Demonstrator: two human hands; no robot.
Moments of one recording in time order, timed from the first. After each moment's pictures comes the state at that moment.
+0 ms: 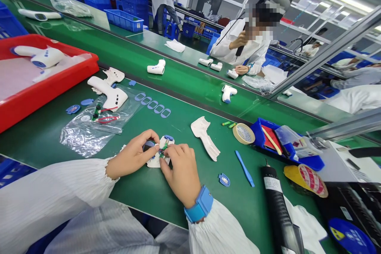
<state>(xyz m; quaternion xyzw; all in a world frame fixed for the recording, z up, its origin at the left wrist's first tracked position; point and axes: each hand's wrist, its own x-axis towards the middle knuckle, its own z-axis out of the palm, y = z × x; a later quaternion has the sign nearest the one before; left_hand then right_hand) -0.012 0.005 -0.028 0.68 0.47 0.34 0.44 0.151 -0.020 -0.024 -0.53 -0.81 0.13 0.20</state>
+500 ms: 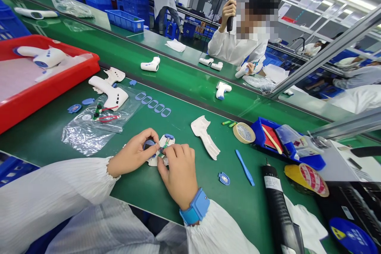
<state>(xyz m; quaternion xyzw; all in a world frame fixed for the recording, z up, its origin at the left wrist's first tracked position) -0.010 0.006 -0.027 0.66 0.47 0.36 0.46 0.146 -0.028 -0.026 -0.54 -0.81 0.07 0.22</state>
